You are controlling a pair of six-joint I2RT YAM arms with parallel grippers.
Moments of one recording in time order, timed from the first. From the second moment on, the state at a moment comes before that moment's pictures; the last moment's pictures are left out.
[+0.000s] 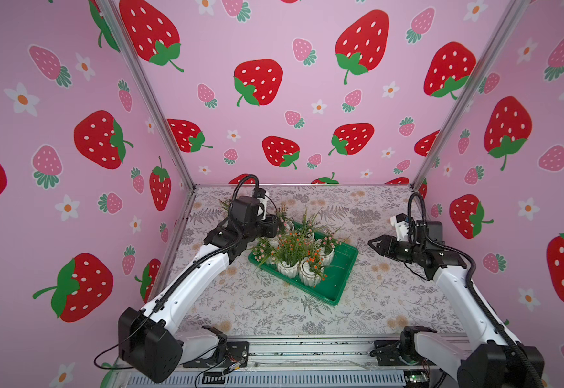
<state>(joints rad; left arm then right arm) -0.40 1.25 1.11 -0.46 0.07 -0.33 0.07 1.08 0.83 -0.55 -0.61 0.30</state>
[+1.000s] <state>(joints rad) 0.13 1.46 0.93 -0.40 0.19 -0.62 0.24 1.22 0.99 -0.57 -0.54 0.27</state>
